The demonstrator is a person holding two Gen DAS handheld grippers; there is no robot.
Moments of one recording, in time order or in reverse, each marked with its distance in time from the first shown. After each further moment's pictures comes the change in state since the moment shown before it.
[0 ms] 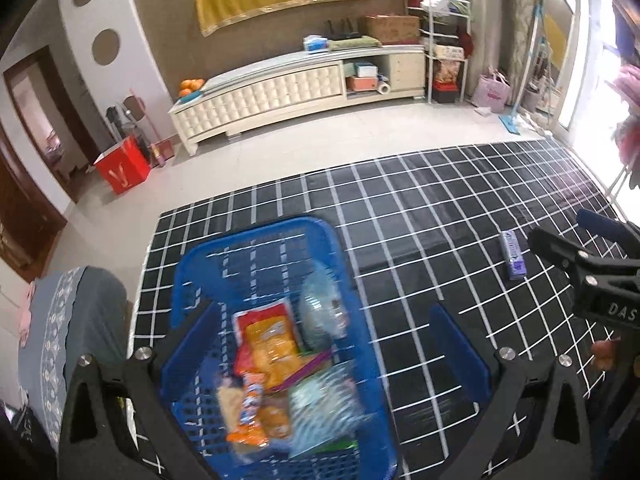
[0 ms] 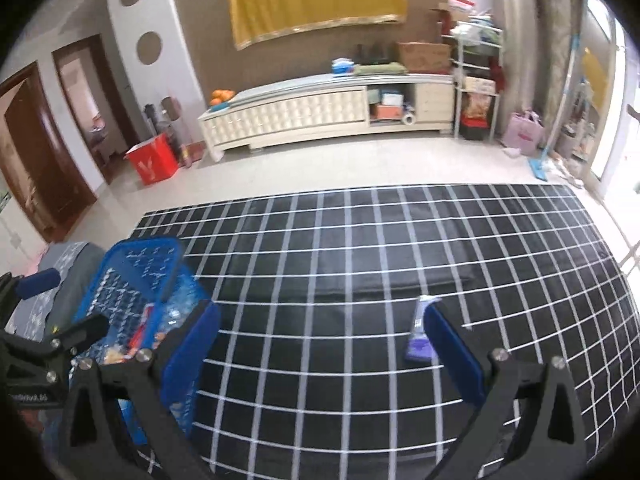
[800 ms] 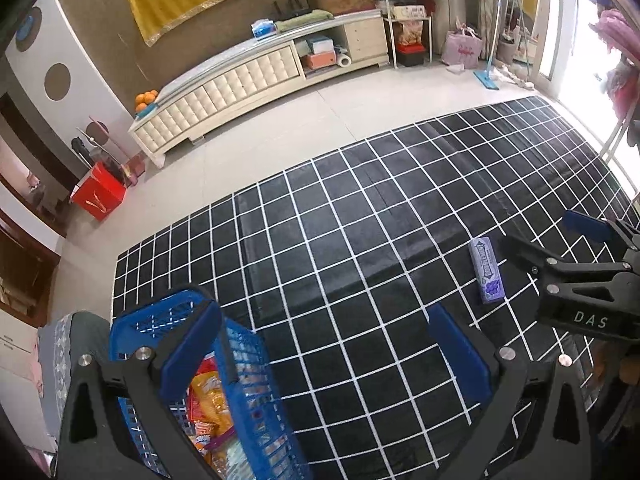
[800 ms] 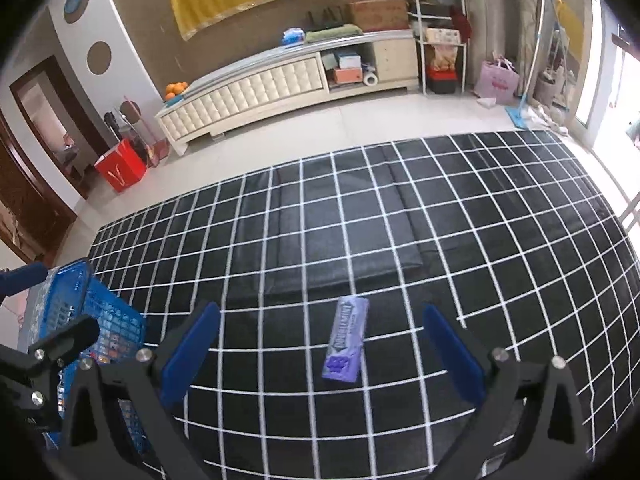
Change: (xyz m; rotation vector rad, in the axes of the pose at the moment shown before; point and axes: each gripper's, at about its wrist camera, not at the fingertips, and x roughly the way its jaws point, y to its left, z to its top) left arm 0.064 -0.105 0.070 0.151 0.106 -0.006; right arm 0.055 -0.097 0.012 0.125 0.120 -0.032
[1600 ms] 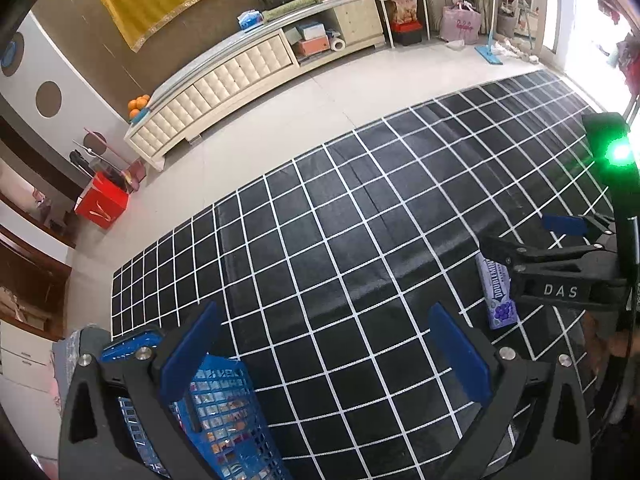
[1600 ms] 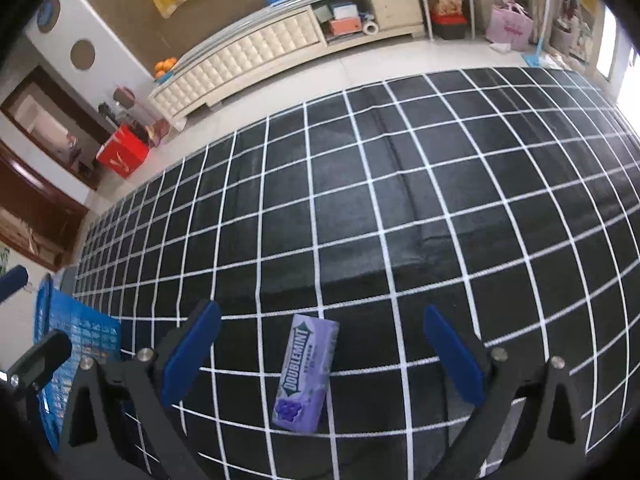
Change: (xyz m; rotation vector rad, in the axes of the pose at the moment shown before) left arm 0.048 -0.041 0.033 0.069 0.062 0.057; right arm 0.085 -0.048 0.019 0.045 0.190 0.085
